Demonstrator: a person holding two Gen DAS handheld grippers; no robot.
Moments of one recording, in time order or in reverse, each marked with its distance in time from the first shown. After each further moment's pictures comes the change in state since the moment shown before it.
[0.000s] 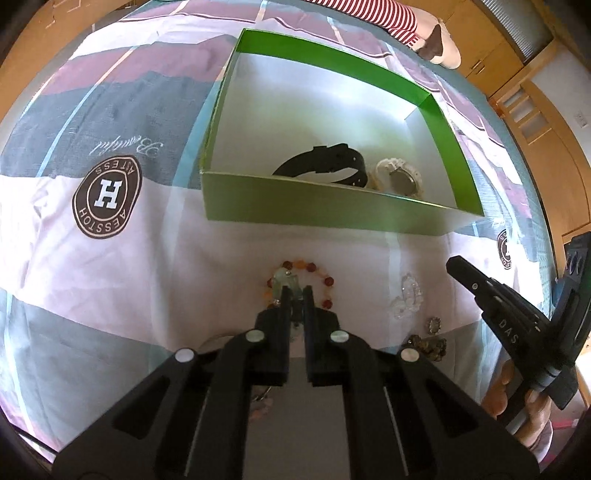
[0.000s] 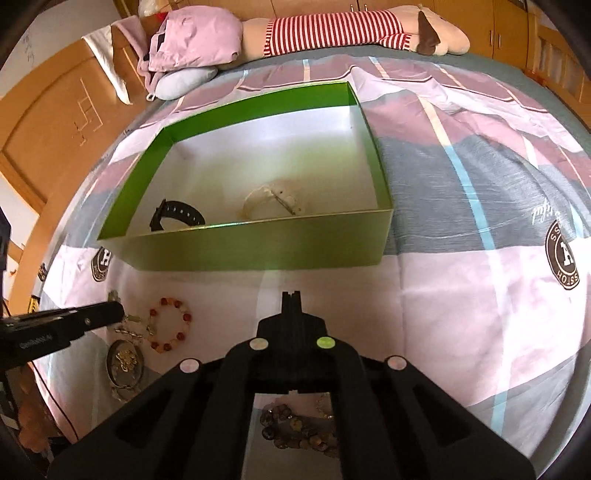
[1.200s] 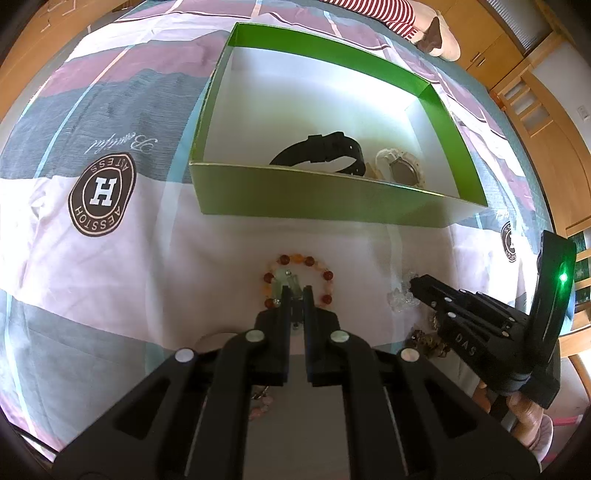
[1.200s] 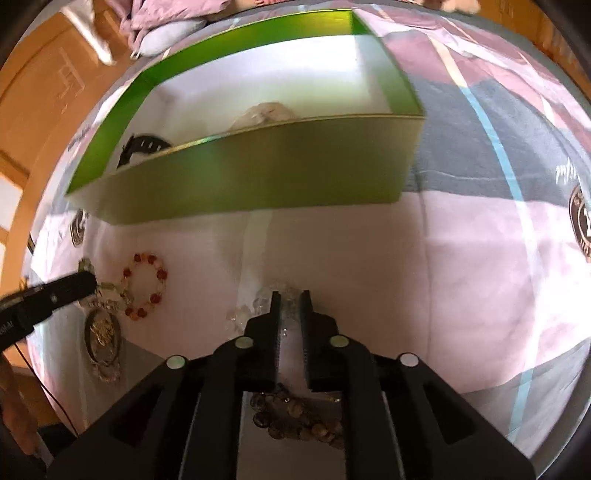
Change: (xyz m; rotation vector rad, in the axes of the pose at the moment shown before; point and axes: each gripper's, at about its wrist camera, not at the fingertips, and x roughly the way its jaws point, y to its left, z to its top) left arm 0.012 -0.016 0.000 0.022 0.016 0.015; right arm 0.043 0.006 -0.015 -0.011 0.197 -0.022
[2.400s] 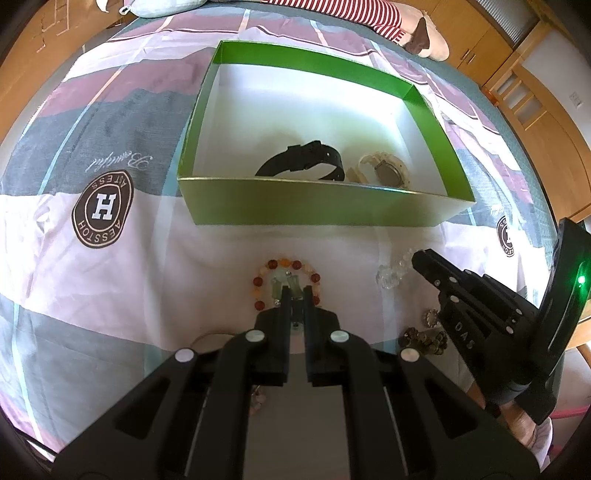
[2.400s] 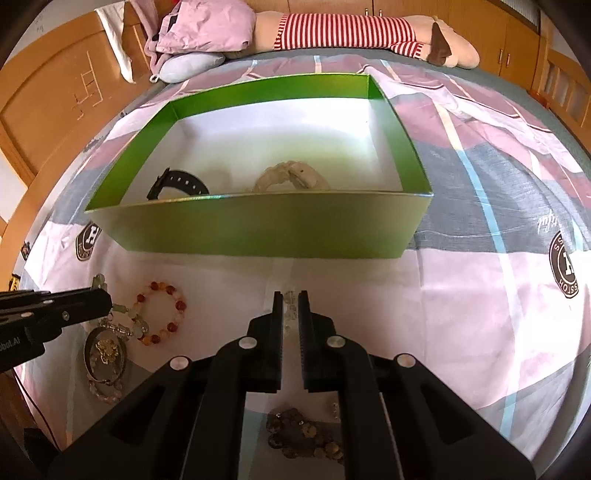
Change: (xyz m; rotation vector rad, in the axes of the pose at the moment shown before) left arm -0.013 -0.013 -0.005 0.043 -0.046 0.013; right arm -0.034 0.017 -0.006 -0.059 -0.210 -0.049
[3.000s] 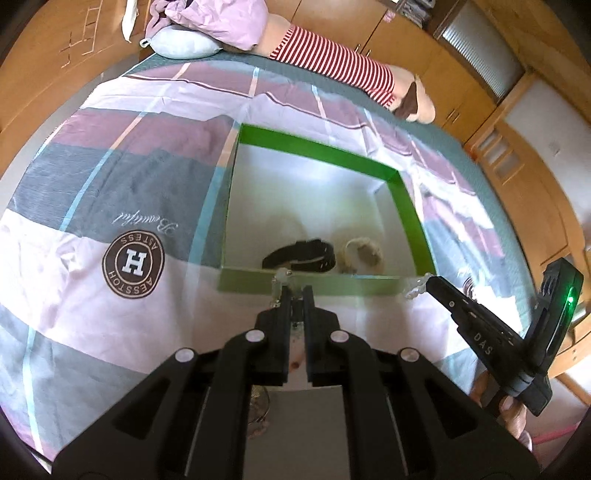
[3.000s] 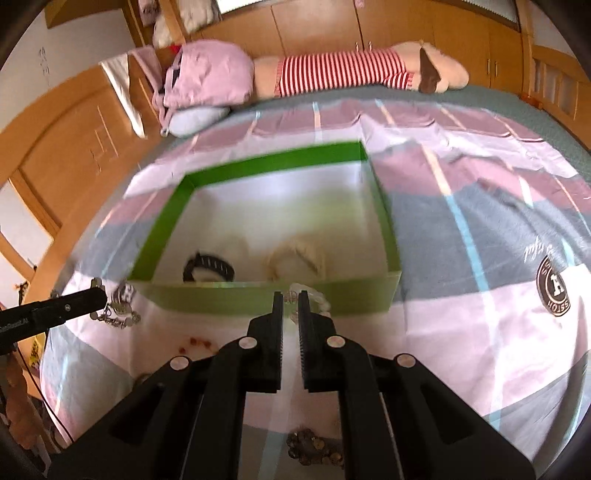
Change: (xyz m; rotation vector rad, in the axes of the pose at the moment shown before) left arm -0.065 0.031 0.027 -0.073 -0.205 -0.101; right arm -0.049 -0.011 0.032 0.086 -0.171 0.086
